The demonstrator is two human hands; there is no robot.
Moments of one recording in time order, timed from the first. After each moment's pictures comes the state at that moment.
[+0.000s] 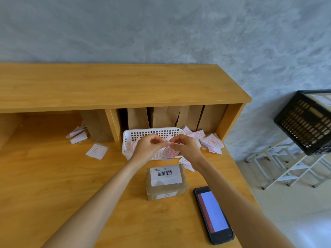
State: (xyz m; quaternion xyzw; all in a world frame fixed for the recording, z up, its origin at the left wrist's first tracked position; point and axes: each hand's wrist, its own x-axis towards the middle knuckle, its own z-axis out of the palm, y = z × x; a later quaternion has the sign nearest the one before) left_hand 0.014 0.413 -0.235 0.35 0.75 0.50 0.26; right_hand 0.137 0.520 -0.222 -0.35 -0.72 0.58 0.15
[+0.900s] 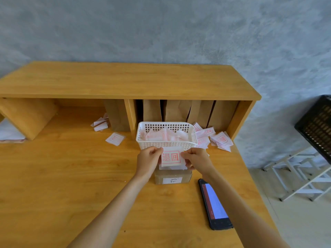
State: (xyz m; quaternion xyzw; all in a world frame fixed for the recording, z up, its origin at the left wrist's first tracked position) left_hand 0.078 0.348 -0.260 0.18 0.78 0.57 0.20; right_hand 0.193 0.483 -0.239 -0.38 -0.73 0.56 0.09
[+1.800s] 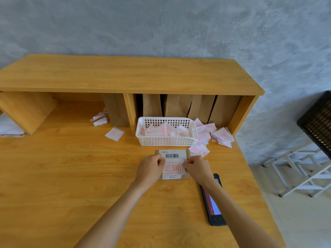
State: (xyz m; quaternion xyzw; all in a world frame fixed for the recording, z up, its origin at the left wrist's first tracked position) left_hand 0.091 0.337 -0.289 0.36 0.87 0.31 0.11; right_hand 0.205 0.473 -0.278 -0.42 -0.82 0.39 0.02
